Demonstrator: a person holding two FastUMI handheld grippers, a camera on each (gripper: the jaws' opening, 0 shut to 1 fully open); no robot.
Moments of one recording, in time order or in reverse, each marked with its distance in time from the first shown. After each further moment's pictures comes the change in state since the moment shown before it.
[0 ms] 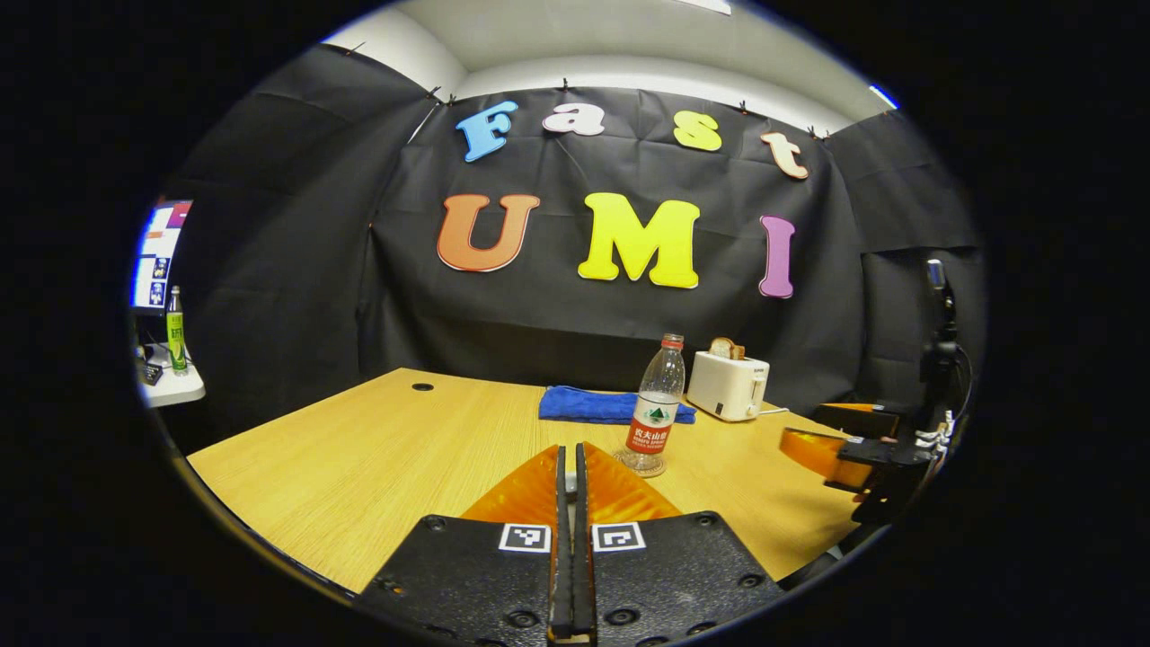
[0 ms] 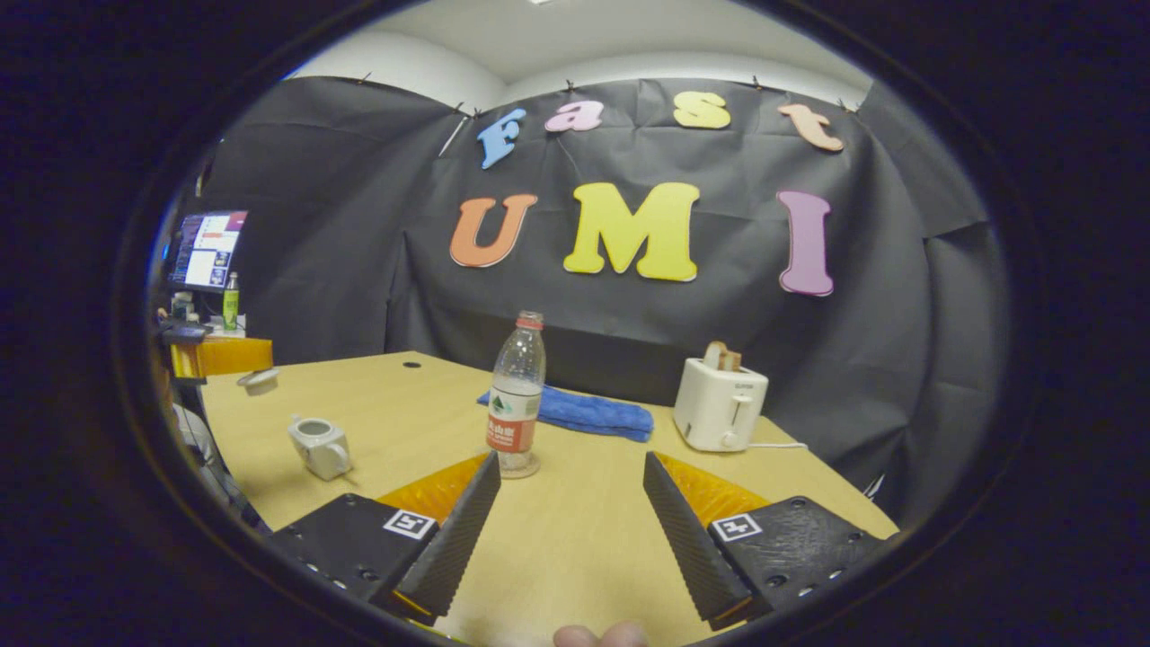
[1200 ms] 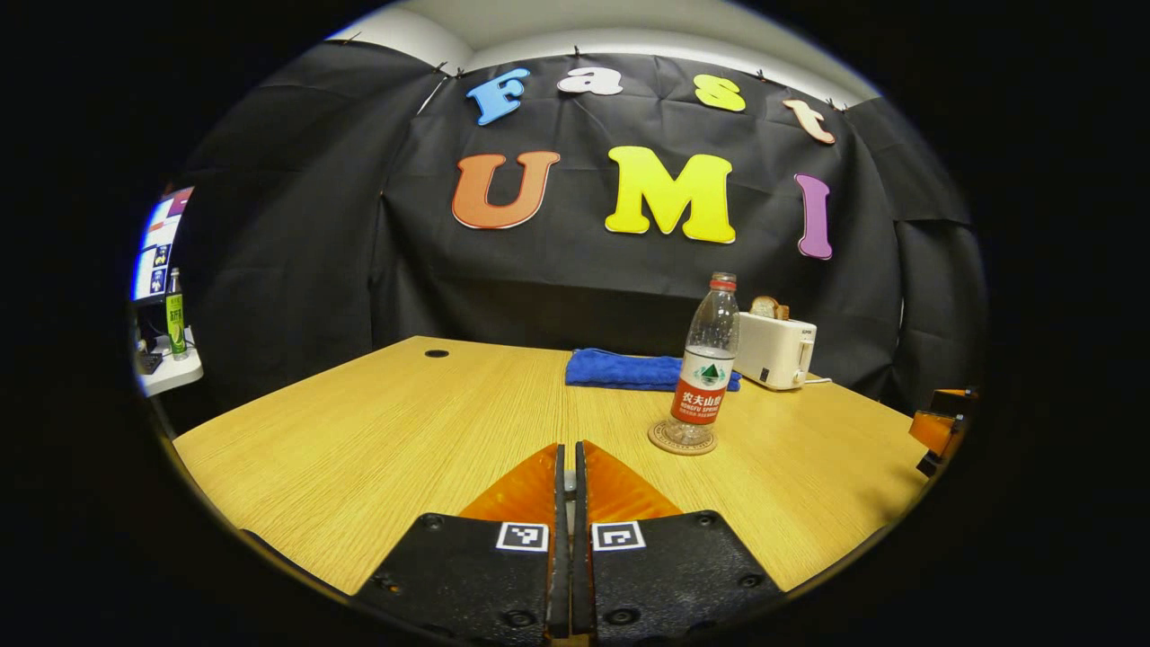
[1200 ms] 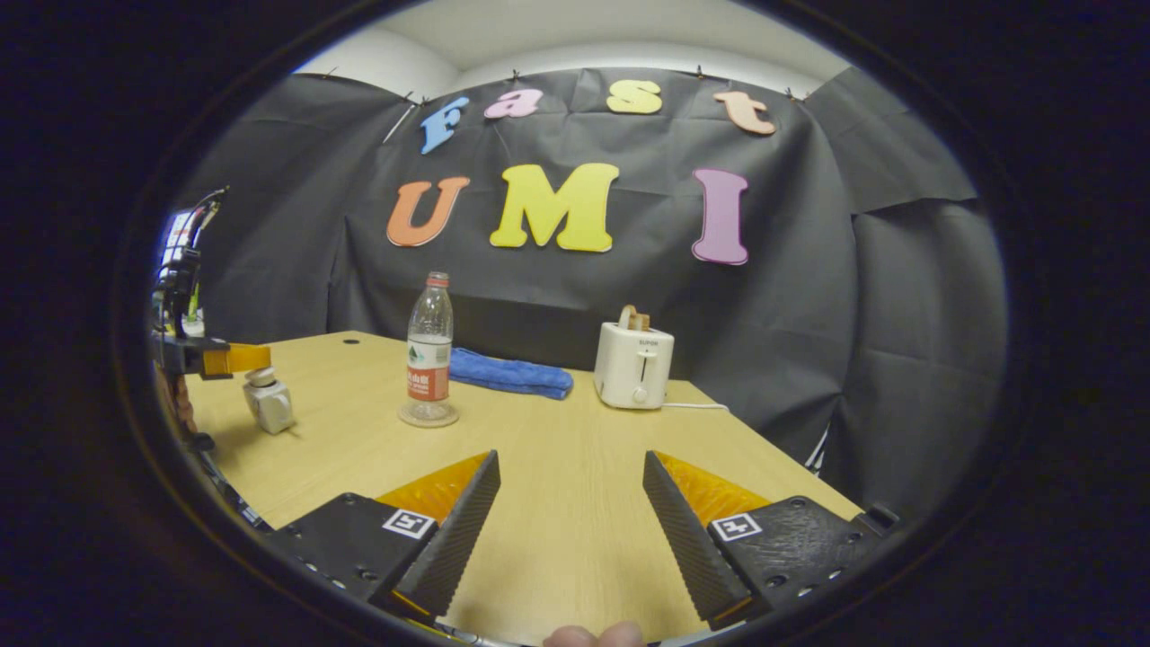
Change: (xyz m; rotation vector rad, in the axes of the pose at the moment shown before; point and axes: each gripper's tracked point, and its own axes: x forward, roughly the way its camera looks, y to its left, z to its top) left arm 0.050 0.022 -0.059 0.022 0.127 0.076; right arm -0.040 -0.069 -0.049 0.063 0.071 -0.165
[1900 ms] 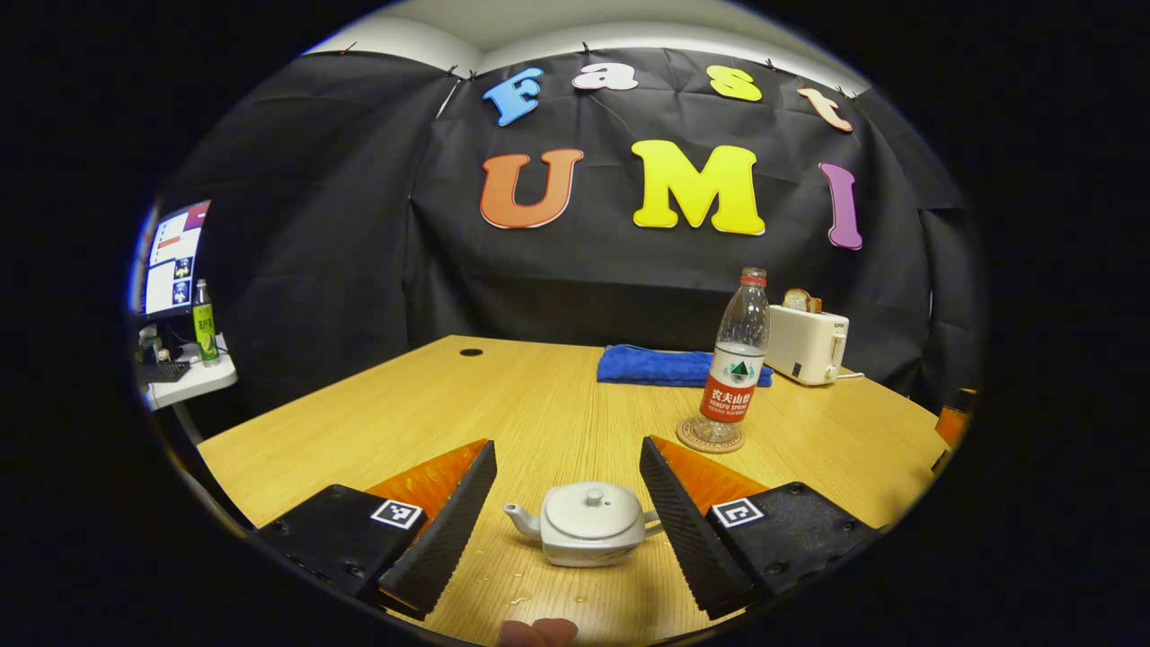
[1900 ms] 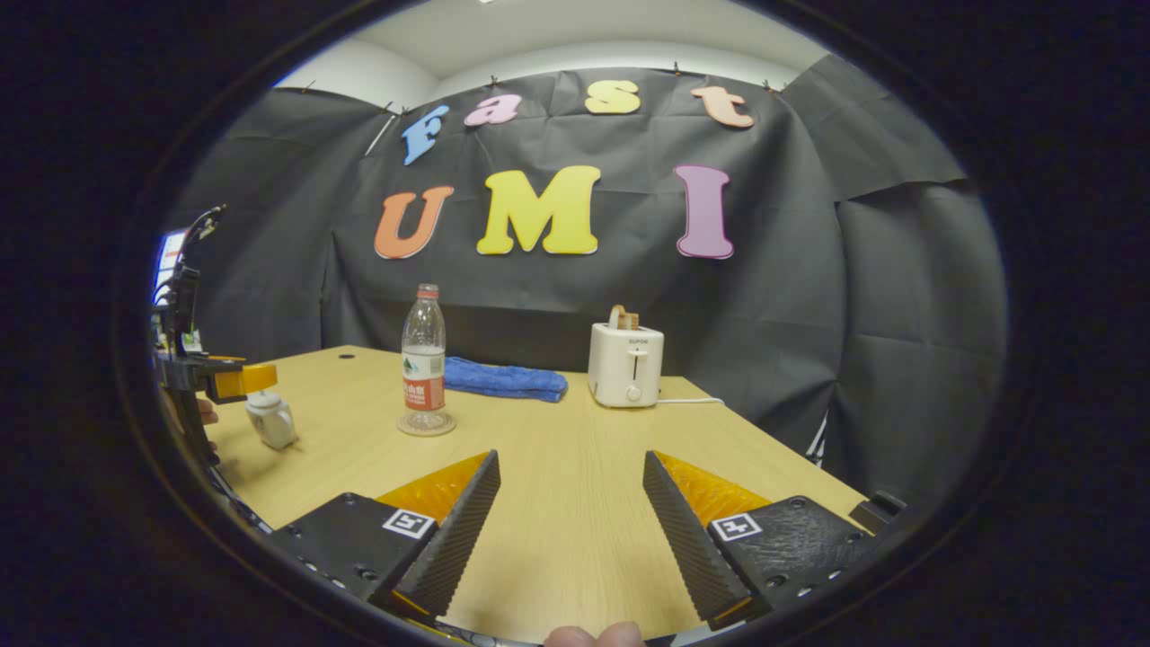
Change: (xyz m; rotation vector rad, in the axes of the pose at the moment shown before) left arm -0.020 0.008 0.031 0.050 -0.043 0.154; right arm -0.004 -0.003 0.006 0.101 -0.013 -0.015
